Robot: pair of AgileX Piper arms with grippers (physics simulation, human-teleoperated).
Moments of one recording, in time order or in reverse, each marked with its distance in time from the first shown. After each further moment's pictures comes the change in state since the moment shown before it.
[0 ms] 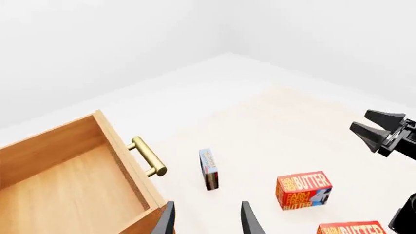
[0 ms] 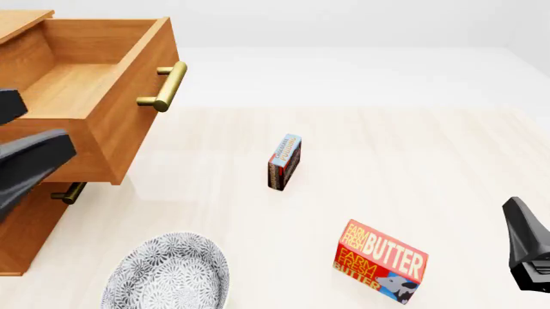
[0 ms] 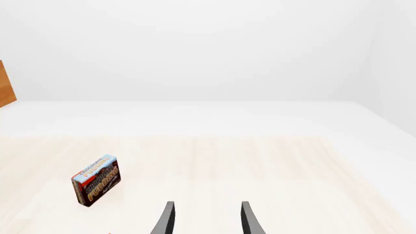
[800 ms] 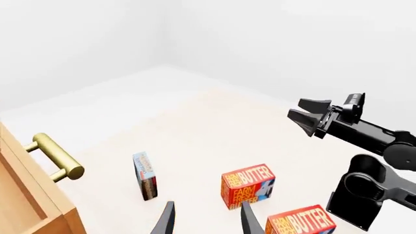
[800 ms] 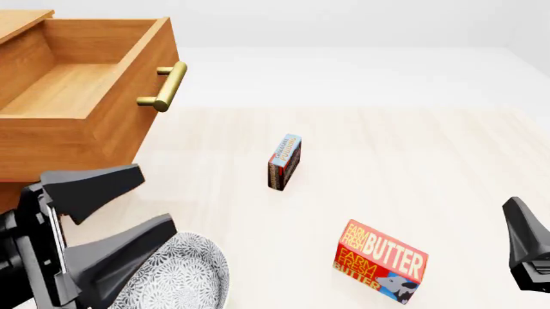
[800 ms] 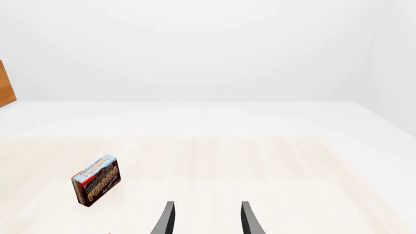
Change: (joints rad) left arm -0.260 0.078 0.360 -0.501 -0.110; right arm 0.000 0.000 0.000 0.000 0.000
